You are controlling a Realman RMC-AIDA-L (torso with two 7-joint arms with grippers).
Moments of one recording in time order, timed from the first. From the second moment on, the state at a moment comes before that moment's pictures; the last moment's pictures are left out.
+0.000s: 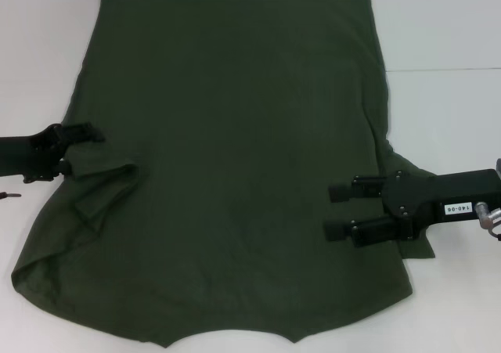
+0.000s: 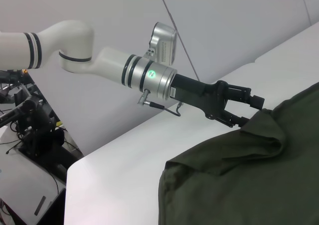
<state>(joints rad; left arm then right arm) -0.71 -1.90 0.58 0.40 2.25 1.00 -2.54 0.64 1.95 -0.85 -0.52 -1.93 -1.67 1.58</state>
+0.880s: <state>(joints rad) -0.71 -1.89 0.53 0.40 2.08 1.25 -2.48 0.65 1.95 -0.85 -0.52 -1.93 -1.66 1.57</state>
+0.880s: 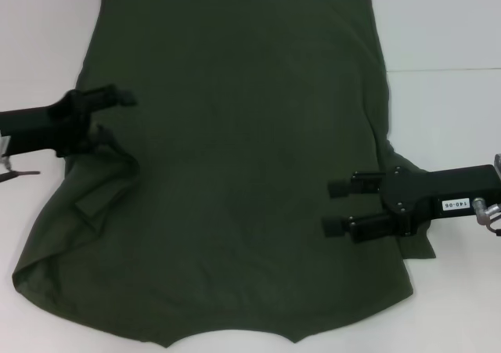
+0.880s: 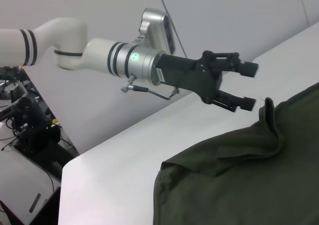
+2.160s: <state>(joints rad) -0.80 -2.04 0.62 0.41 2.01 0.84 -2.34 0.67 1.95 -0.85 -0.52 -1.95 -1.67 1.59</state>
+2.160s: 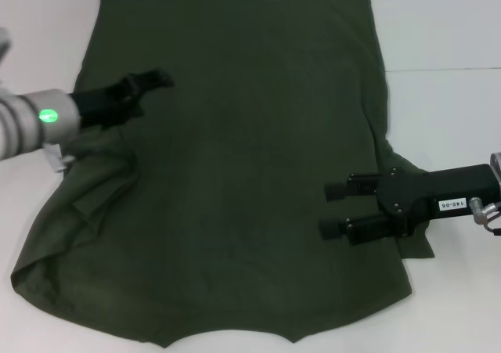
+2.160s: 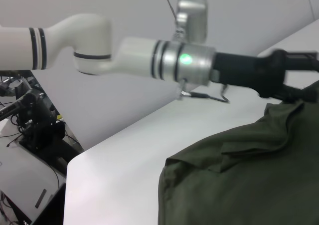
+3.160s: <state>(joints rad) -0.58 -1.88 0.64 0.57 2.20 1.50 -2.37 0.69 1.94 -0.85 -0.53 -1.97 -1.65 1.57</state>
